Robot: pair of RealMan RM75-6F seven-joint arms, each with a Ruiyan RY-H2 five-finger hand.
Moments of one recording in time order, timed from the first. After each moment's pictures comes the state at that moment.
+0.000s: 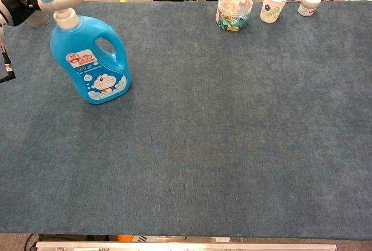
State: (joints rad) left arm -0.71 -1.24 -0.10 -1.37 1.51 1.03 -1.02; right arm 0.23 -0.71 0.18 -2.13 -1.28 1.27 0.17
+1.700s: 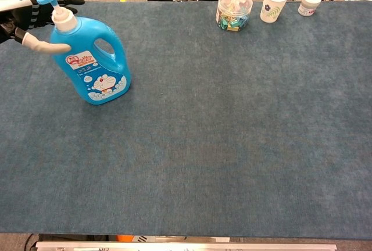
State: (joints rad) left arm -0.71 -1.05 0.02 -1.52 1.59 0.93 -1.08; right arm 0.23 -0.72 0.17 -2.11 -1.30 1.26 0.20
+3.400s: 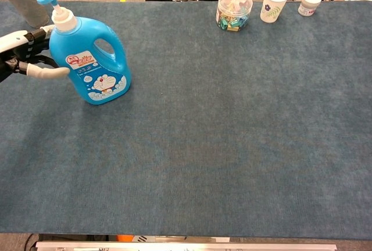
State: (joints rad) left arm -0.55 -1.17 -0.03 -1.62 1.30 0.92 -0.75; right arm 0.24 -0.73 0.17 -2.08 -1.31 1.23 0.23
